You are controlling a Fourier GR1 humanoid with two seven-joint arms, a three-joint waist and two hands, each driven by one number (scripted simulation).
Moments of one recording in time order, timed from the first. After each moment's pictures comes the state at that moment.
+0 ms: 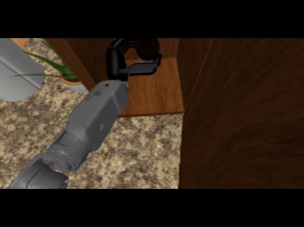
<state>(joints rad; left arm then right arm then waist) -1.13 0.00 0.05 -0.20 0.49 0.42 -0.75 -0.08 -0.08 0.01 -2.39 -0.25 0.21 0.56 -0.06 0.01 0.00</state>
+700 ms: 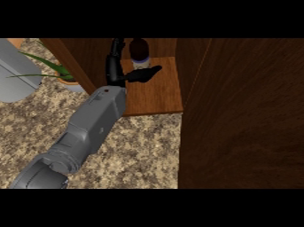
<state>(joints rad) -1.13 0.00 0.04 -0.10 0.44 0.51 -0.77 -0.08 -0.08 0.01 -2.39 -0.25 0.21 0.54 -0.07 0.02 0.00</state>
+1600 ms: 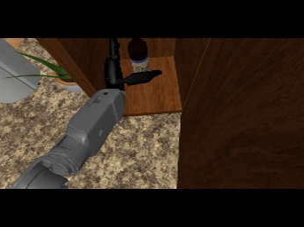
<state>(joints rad) -1.10 0.00 0.06 -0.11 0.43 0.47 -0.84 -0.10 -0.08 0.02 -2.38 -0.26 0.21 0.55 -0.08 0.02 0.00</state>
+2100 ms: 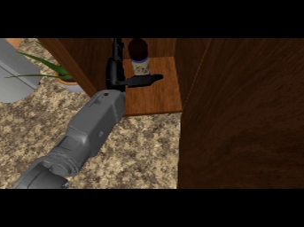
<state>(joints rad) -1.10 0.00 0.04 -0.11 0.41 0.37 -0.86 -0.10 -0.07 0.05 -2.39 -0.26 0.20 0.56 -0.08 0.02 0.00</state>
